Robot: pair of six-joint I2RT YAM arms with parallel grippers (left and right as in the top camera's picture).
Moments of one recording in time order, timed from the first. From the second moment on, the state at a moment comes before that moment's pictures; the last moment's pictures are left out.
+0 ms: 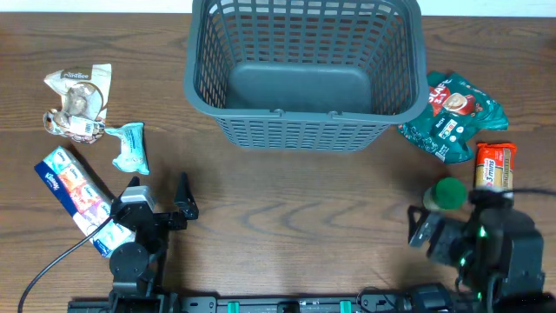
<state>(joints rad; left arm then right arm) -0.07 0.01 0.02 -0.12 -0.04 -0.23 0.13 0.60 1.07 -1.34 0.13 0.41</state>
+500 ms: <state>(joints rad) -0.07 0.07 0.02 -0.12 -0.04 -0.23 0.07 0.75 1.23 -1.12 0.30 0.40</state>
